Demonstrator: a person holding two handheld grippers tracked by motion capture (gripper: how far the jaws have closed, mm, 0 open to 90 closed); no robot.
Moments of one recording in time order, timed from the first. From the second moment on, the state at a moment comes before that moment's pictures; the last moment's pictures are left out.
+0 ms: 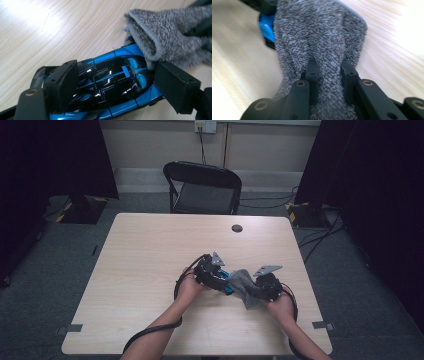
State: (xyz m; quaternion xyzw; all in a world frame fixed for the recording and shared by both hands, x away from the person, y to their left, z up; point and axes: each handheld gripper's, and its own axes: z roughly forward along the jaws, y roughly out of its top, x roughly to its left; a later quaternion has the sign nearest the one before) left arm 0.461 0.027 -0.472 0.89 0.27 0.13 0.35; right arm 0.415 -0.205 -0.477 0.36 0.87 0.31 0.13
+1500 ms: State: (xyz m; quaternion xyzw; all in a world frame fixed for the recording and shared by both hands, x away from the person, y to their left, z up) left arm 0.459 0.026 -0.471 0.88 0.28 0.12 0.36; right arm 0.398 -0.252 -0.462 0.36 0.86 0.35 0.08
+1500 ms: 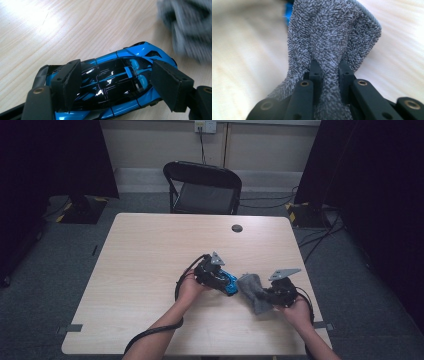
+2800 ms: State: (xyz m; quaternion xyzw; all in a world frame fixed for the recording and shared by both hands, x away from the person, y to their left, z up) left arm 0.456 0.024 -0.471 0.88 0.27 0.12 0.36; right arm 0.431 -0.208 -0.473 0.40 0.86 0.28 0.16
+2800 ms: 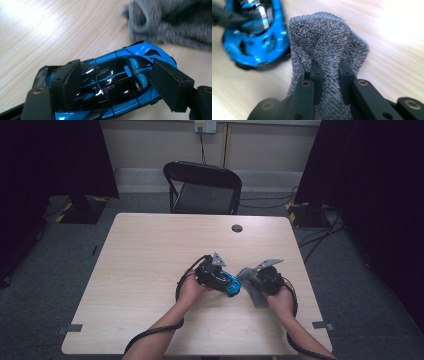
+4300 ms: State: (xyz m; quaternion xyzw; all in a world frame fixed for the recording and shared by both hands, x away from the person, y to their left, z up) left arm 0.455 0.024 -0.471 0.88 0.28 0.12 0.36; right arm 0.374 -0.155 -0.470 0.29 0.89 0.34 0.05
